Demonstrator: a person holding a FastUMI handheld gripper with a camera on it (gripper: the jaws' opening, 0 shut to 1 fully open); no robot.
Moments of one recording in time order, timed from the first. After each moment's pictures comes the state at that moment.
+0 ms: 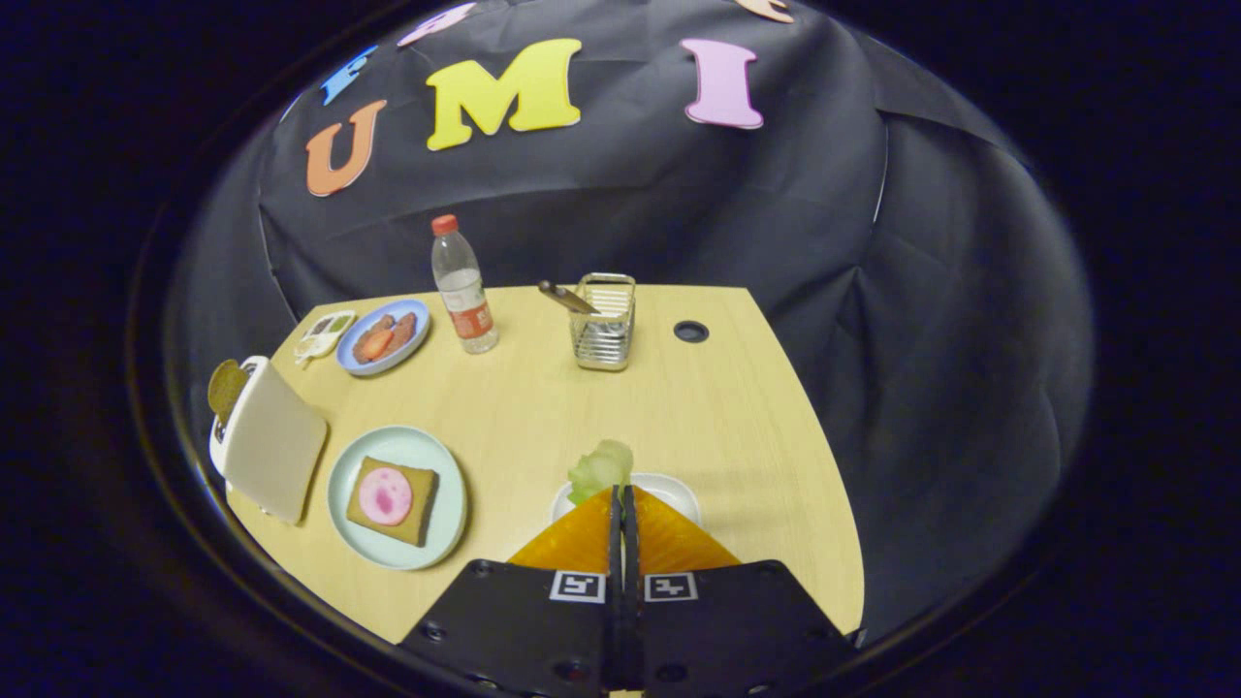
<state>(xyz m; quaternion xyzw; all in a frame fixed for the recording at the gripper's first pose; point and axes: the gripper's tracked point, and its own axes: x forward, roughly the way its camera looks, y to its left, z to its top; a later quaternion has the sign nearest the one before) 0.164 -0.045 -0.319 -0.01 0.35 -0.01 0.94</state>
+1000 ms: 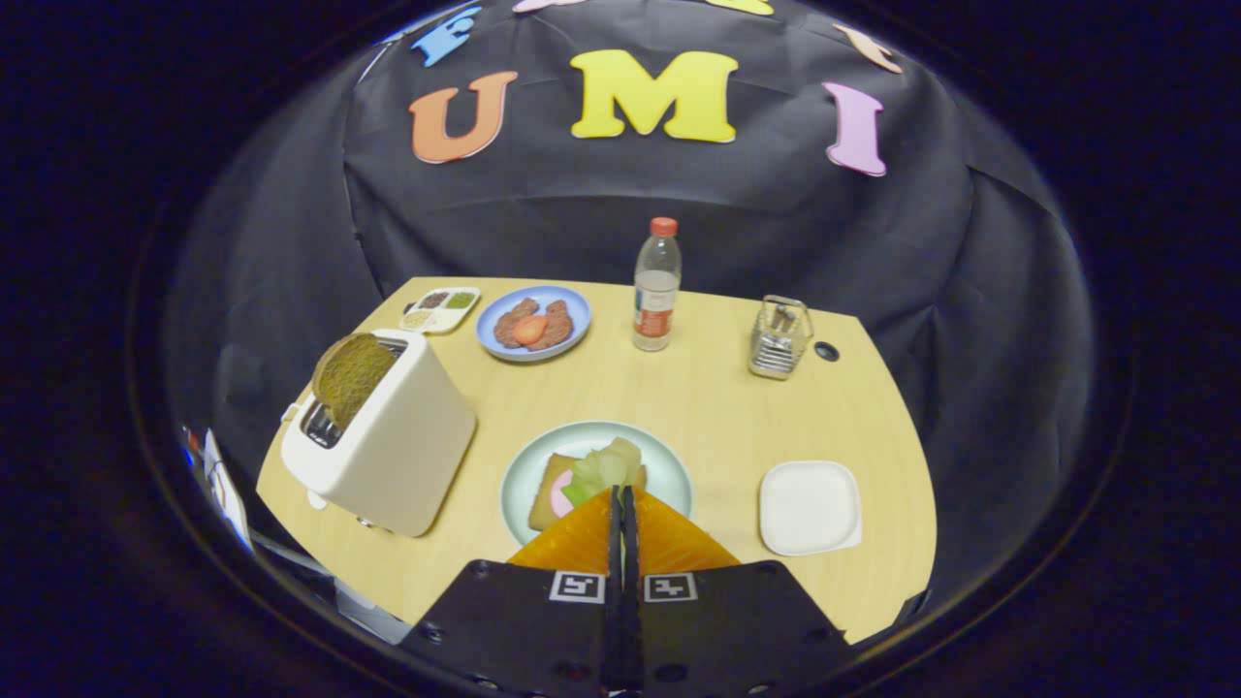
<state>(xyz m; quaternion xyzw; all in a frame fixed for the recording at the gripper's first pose) 0.113 0.184 -0.311 -0.06 0.37 0.08 0.92</state>
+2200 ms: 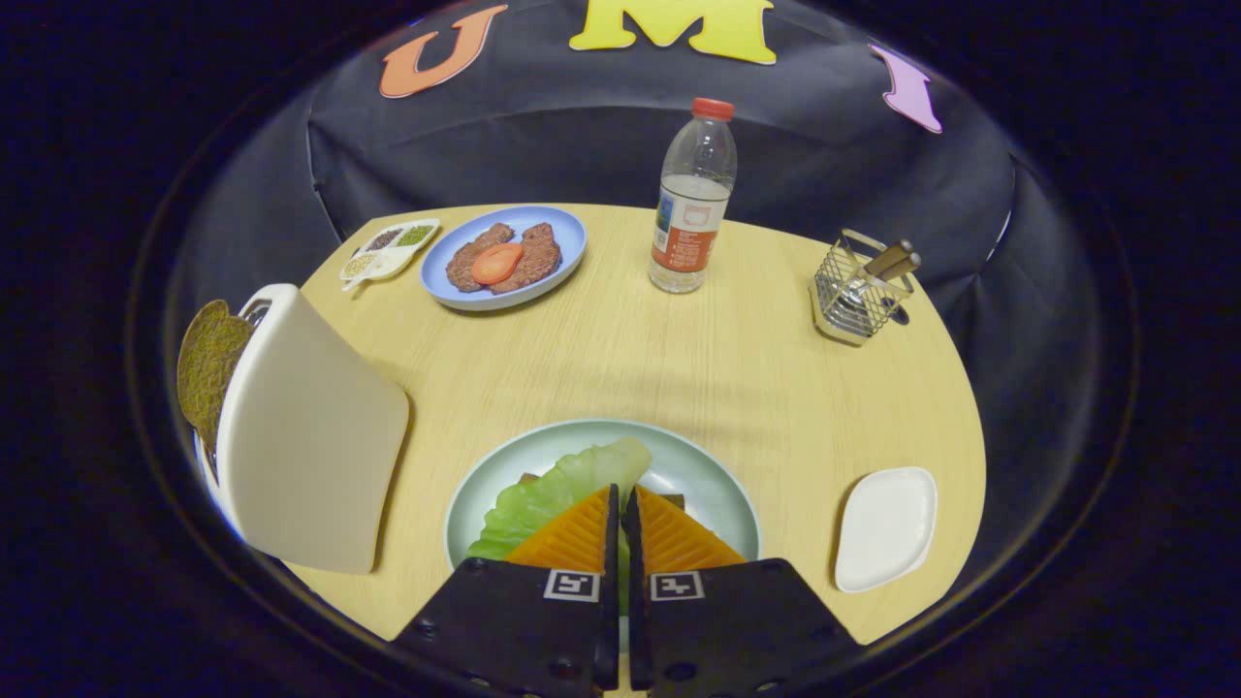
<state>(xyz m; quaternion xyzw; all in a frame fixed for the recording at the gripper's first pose) 0.212 0.196 -0.418 -0.06 0.46 0.06 0.89</state>
